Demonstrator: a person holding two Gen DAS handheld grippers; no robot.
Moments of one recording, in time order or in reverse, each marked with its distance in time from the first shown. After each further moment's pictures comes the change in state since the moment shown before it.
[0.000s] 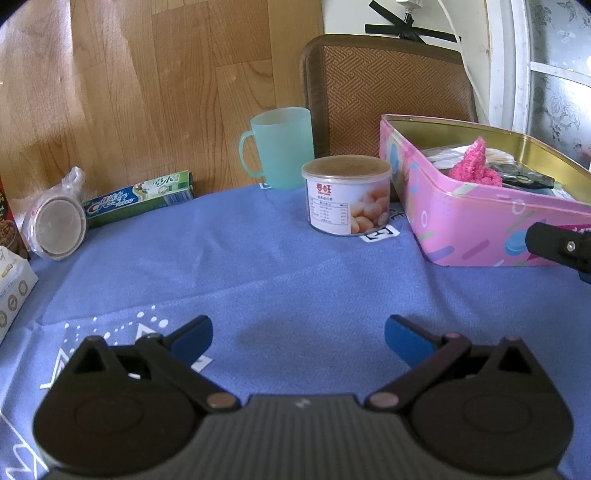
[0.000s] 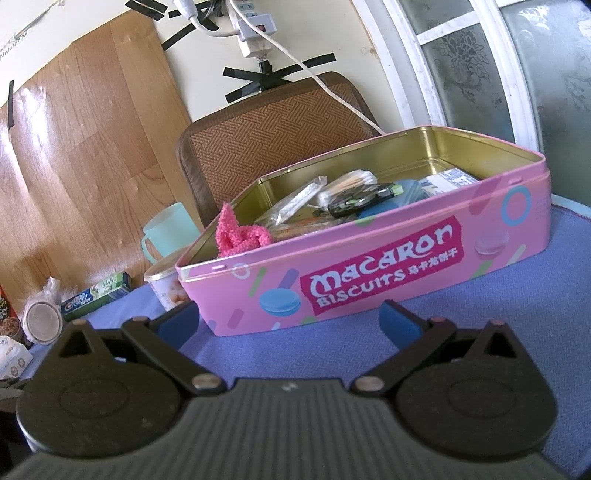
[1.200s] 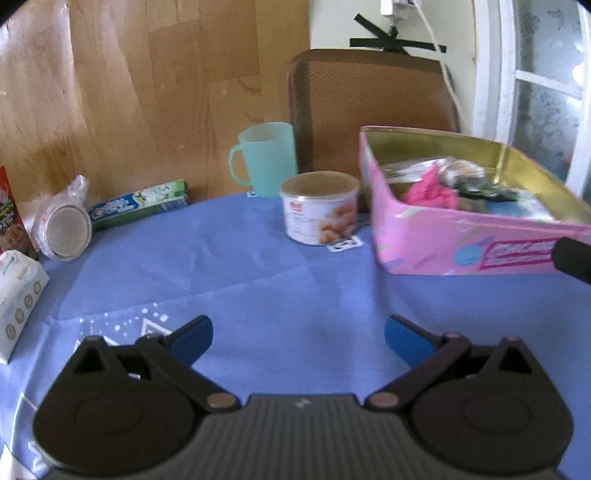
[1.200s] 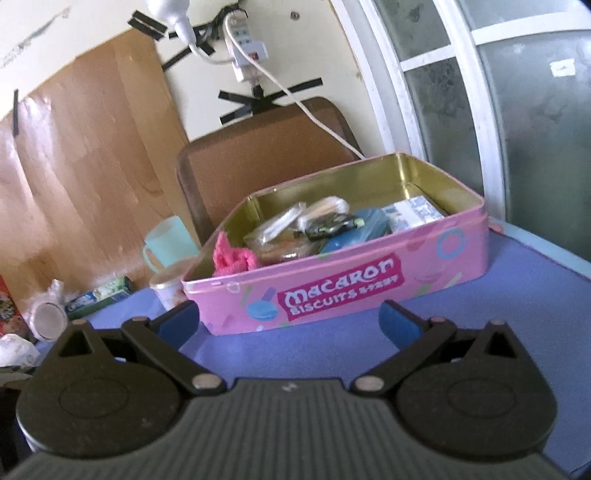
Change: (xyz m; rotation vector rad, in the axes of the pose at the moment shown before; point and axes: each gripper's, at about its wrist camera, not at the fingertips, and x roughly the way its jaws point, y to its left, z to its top) left arm -0.051 -0.018 0.016 -0.016 0.028 -0.030; right arm -0.067 -0.007 0.023 -0.009 -0.007 -0.025
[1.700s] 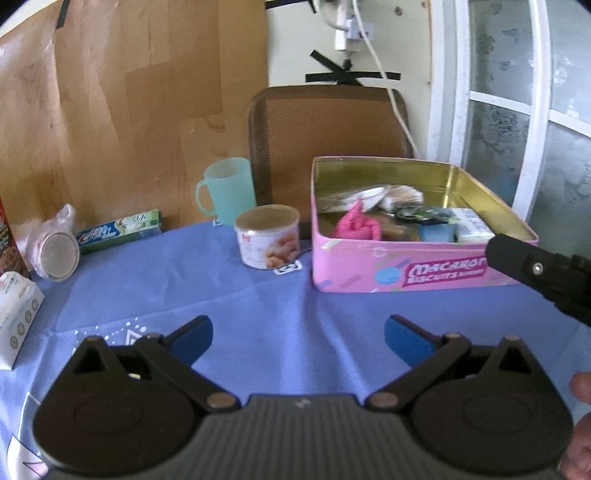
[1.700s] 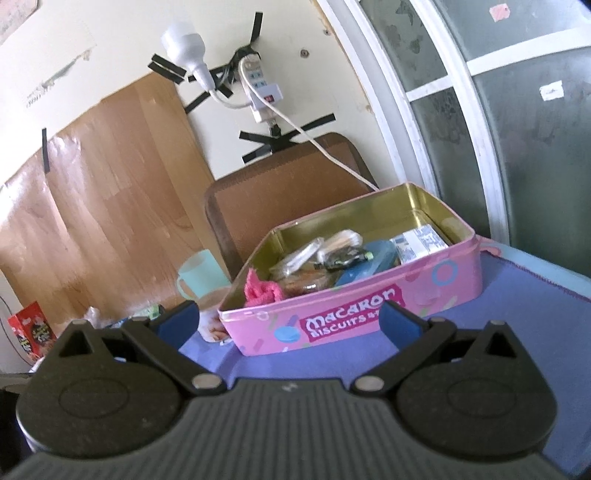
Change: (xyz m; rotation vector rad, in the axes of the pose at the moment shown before) left arm -0.057 -0.038 0.010 0.037 -0.058 -0.067; right arm -0.037 -0.005 0.012 0.028 -0.084 0.076
